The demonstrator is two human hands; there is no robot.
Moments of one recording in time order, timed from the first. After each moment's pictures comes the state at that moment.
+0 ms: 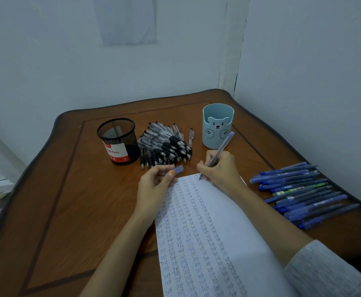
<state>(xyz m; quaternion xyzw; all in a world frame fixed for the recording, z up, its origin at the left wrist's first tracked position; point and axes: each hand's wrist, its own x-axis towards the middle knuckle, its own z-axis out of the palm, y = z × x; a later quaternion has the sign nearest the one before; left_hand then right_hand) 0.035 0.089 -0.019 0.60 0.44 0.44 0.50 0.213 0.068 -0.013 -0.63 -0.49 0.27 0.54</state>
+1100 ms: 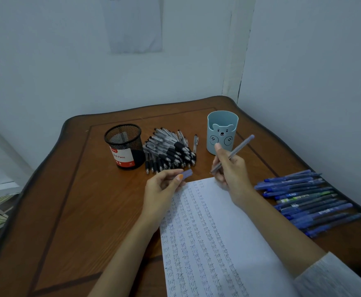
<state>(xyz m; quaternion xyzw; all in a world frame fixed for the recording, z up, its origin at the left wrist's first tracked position) 0.038 0.081 -0.007 0.58 0.40 0.45 0.54 0.212 0.060 0.009 -0.56 -0.32 0.42 0.64</state>
